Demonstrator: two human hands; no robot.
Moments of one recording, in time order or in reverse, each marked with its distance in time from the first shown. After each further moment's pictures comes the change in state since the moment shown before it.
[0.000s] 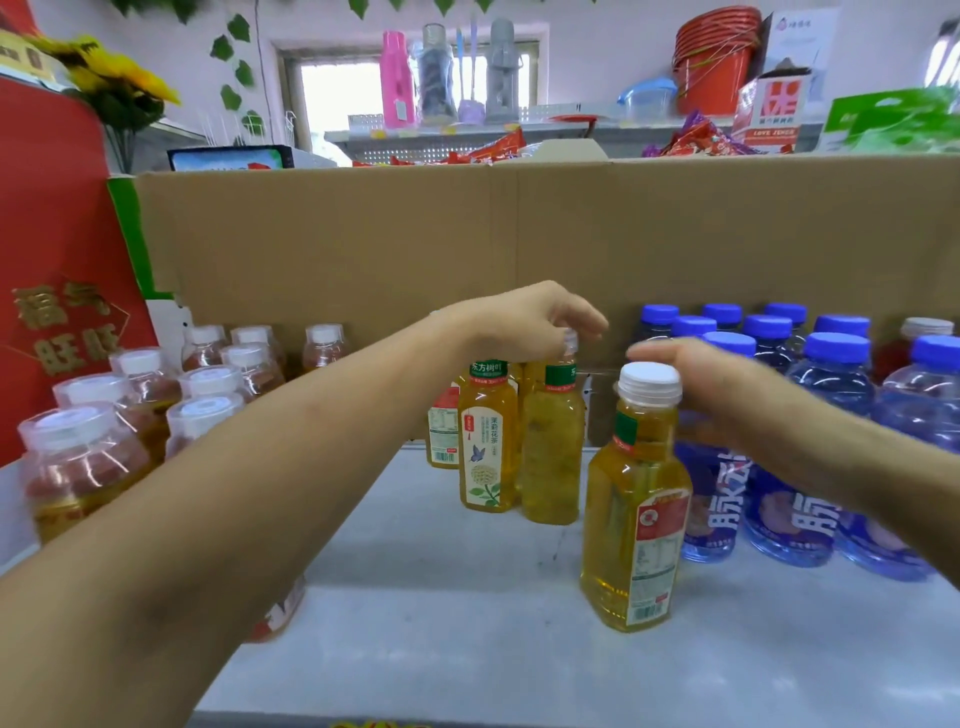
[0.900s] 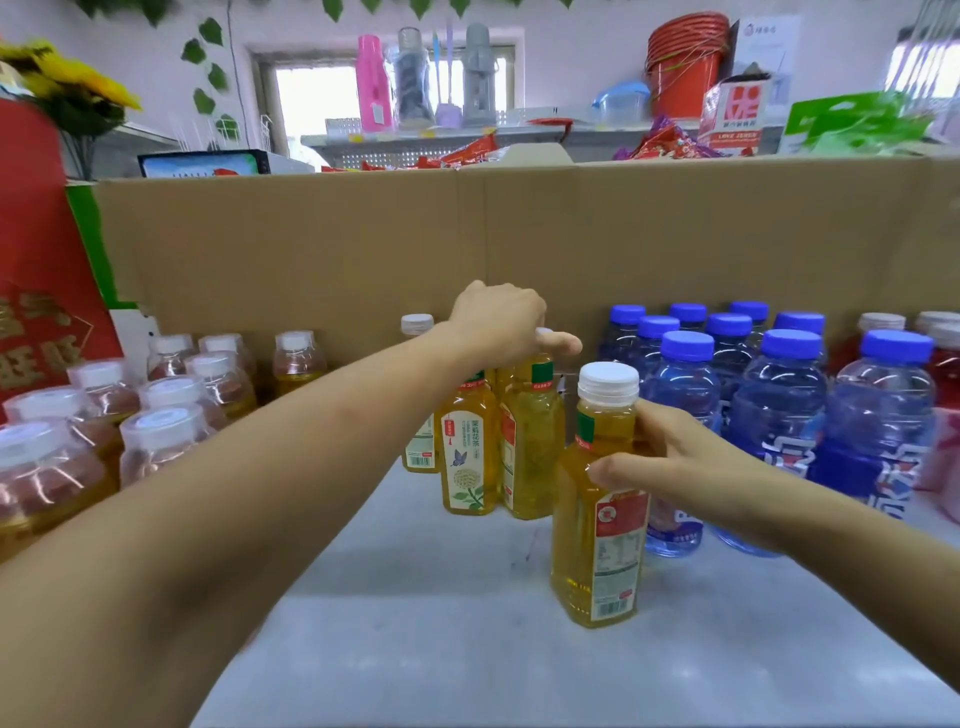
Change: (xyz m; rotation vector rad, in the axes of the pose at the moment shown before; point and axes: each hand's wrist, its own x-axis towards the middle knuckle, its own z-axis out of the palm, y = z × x) left_hand 0.029 0.001 0.018 0.607 0.279 -0.120; right_hand -0.019 0.028 0.023 -0.117 -0.060 0.050
